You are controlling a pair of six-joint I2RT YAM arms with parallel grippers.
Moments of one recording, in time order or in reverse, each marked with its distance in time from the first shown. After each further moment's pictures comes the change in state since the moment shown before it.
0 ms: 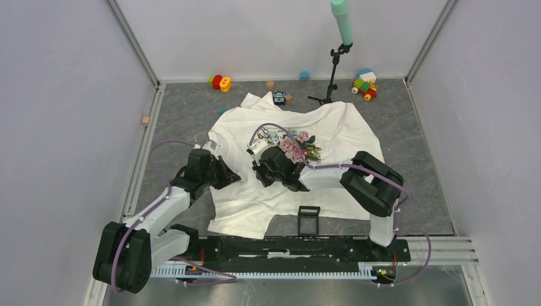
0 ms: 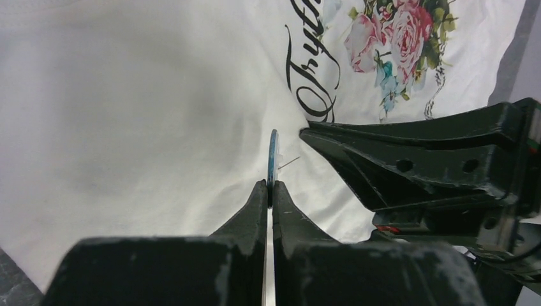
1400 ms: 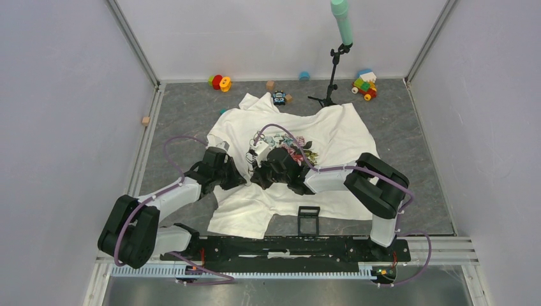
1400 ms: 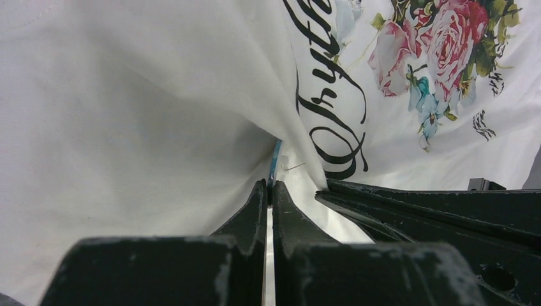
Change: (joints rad) left arm -0.151 0.195 0.058 0.024 -0.143 0.012; right arm -0.007 -0.058 -0.110 0.207 -0.176 0.059
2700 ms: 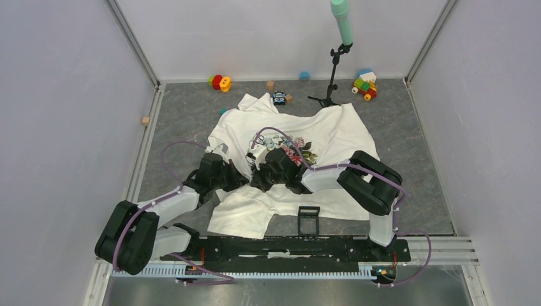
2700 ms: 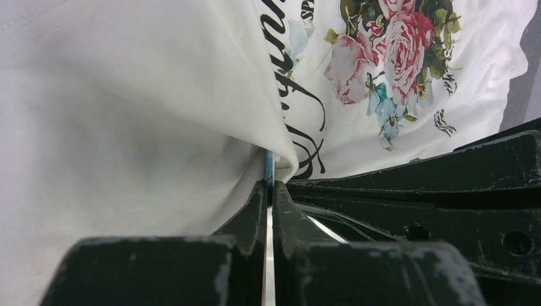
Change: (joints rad) left arm -0.002 -0.046 -0.117 0.216 0.059 -0.030; right arm -0.006 0.060 0.019 -0.014 -0.076 -0.017
